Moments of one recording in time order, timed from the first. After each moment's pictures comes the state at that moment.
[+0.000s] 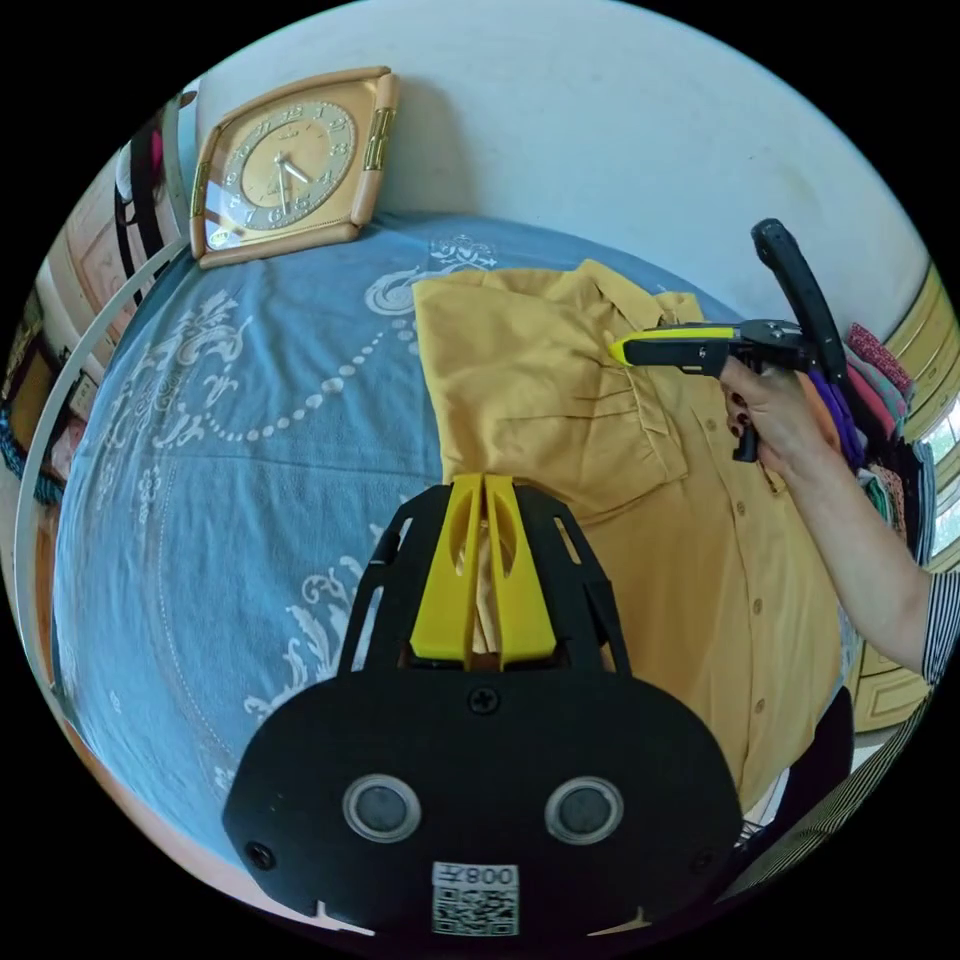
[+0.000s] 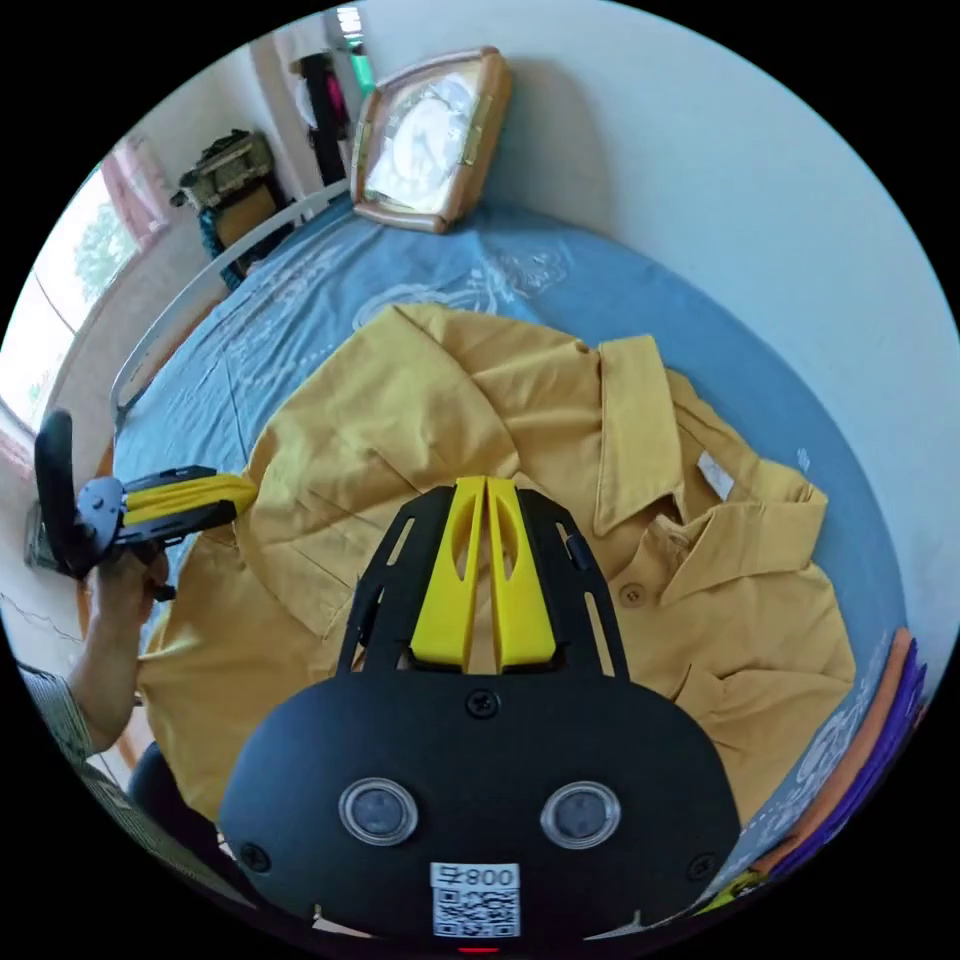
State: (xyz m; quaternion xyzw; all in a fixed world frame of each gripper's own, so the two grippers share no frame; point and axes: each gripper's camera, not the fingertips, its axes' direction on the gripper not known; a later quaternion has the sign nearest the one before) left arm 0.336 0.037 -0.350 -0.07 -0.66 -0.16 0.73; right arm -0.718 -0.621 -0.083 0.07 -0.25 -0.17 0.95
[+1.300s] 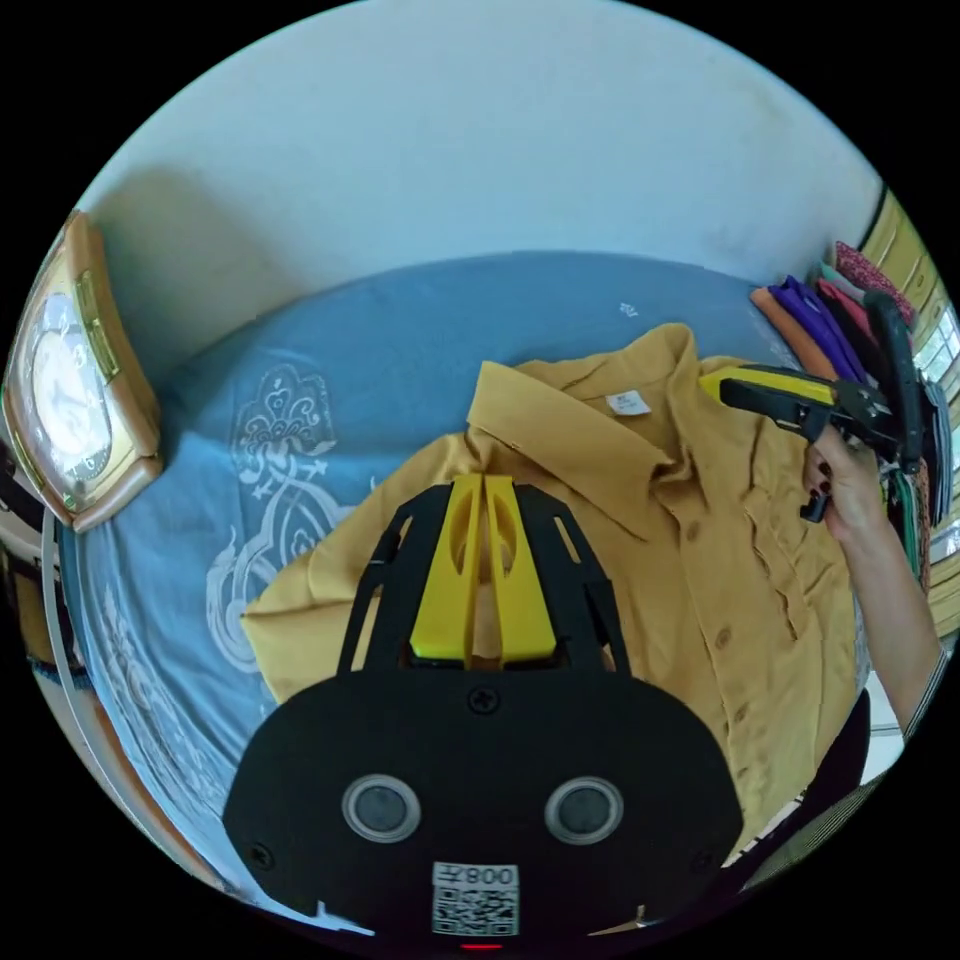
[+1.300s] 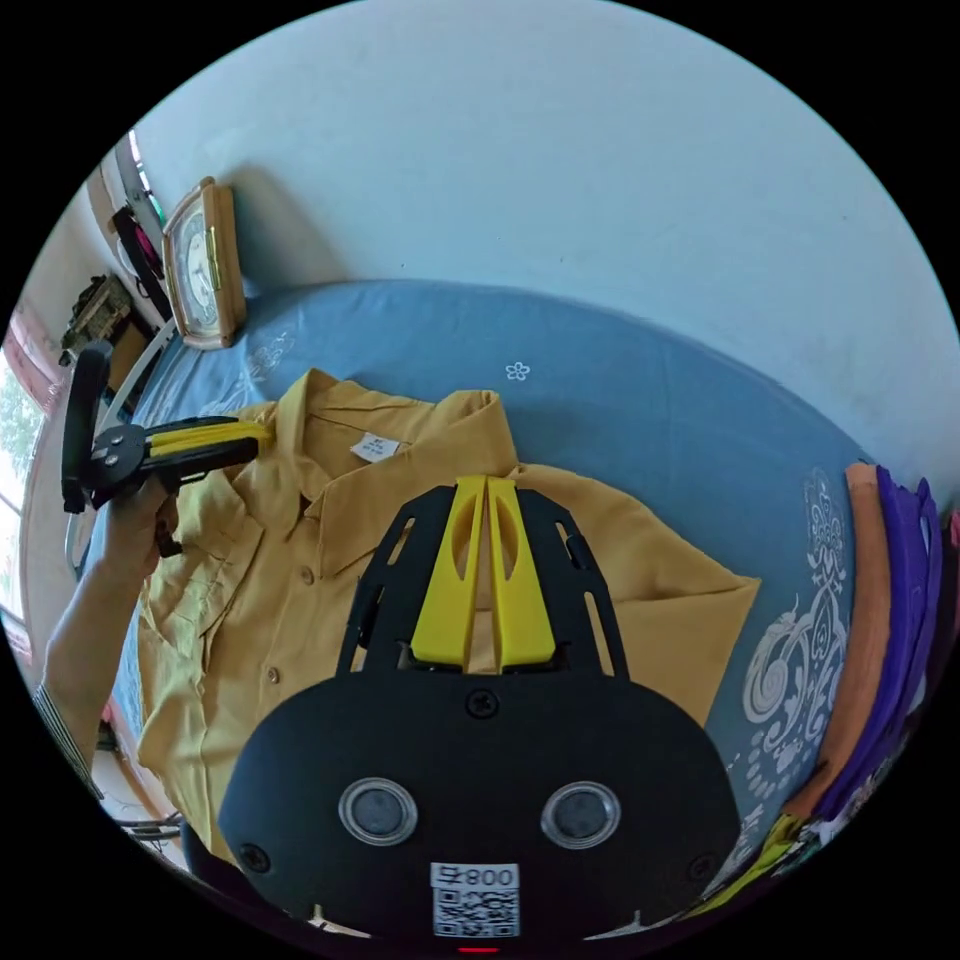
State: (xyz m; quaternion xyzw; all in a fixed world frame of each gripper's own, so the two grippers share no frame) left arm 0.249 -0.210 -0.255 -0.20 -0.63 -0.06 0.75; right arm -0.511 -0.525 0.069 0.05 -0.21 0.03 0.98
